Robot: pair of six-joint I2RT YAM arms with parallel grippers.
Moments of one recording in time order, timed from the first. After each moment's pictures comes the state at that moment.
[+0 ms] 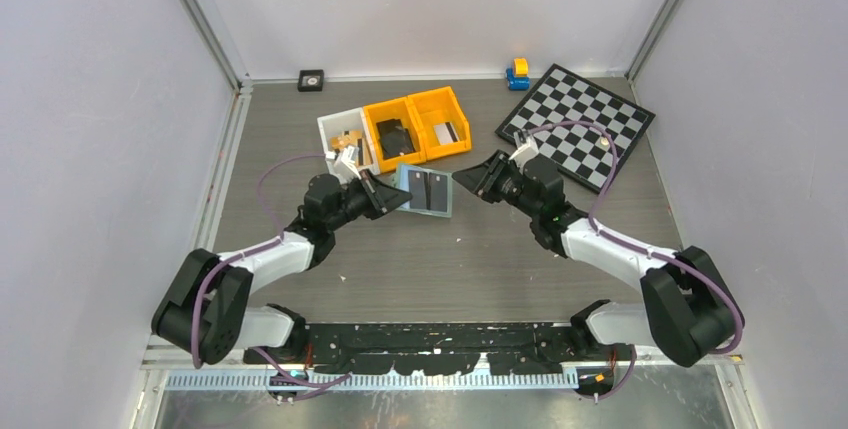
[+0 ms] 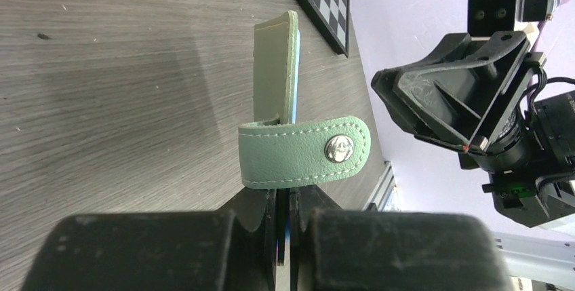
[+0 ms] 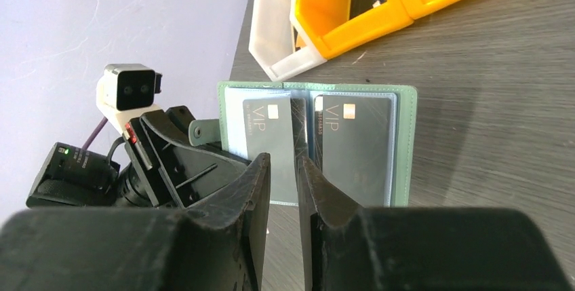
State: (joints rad) left arm -0.44 1.31 0.45 0.64 0.42 -0.92; right arm 0.50 1.26 0.56 0.49 -0.23 0.93
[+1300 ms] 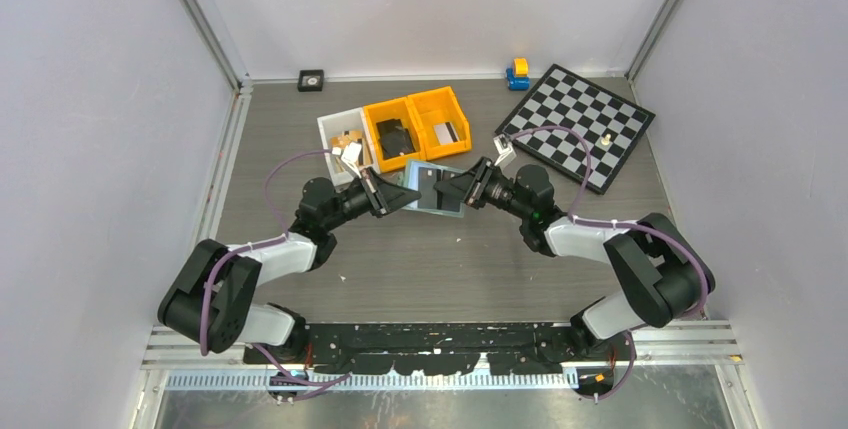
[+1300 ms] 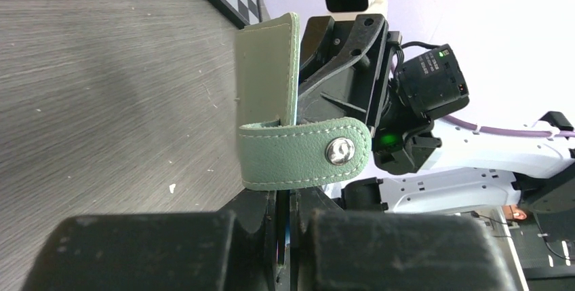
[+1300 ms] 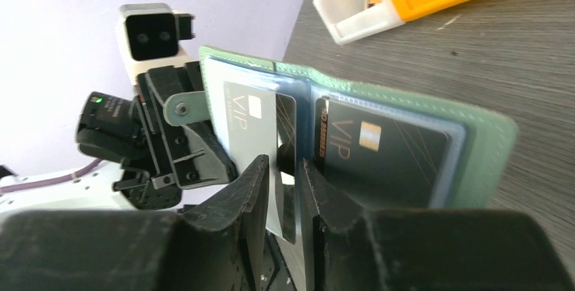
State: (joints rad) left arm -0.43 1.36 0.41 0.94 0.59 -1.04; right arm 0.52 1.47 0.53 0.87 -0.46 1.03
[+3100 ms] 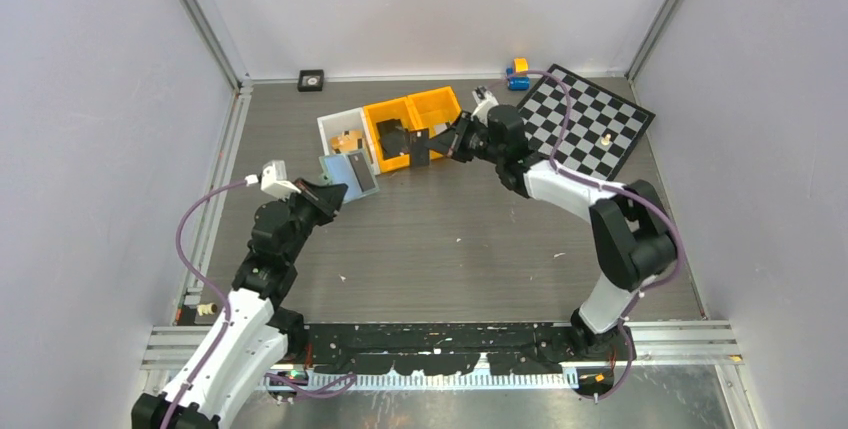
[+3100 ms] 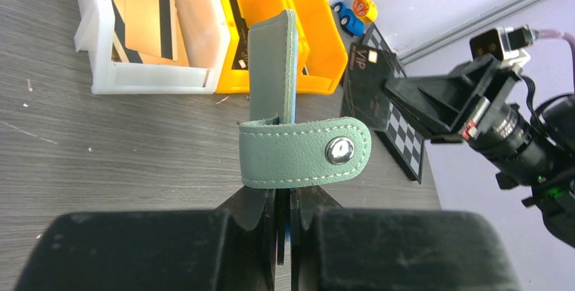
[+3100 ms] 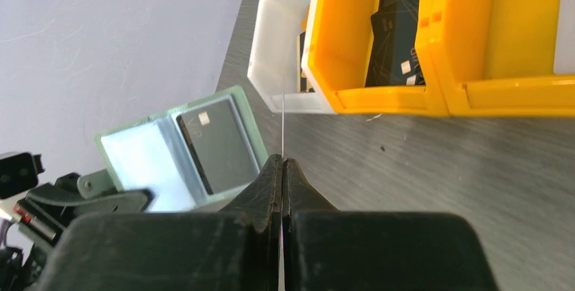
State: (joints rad) left arm -0.27 0.62 0.37 0.13 0.01 -0.78; right arm 0.49 1.65 1.01 0.39 -0.39 0.82
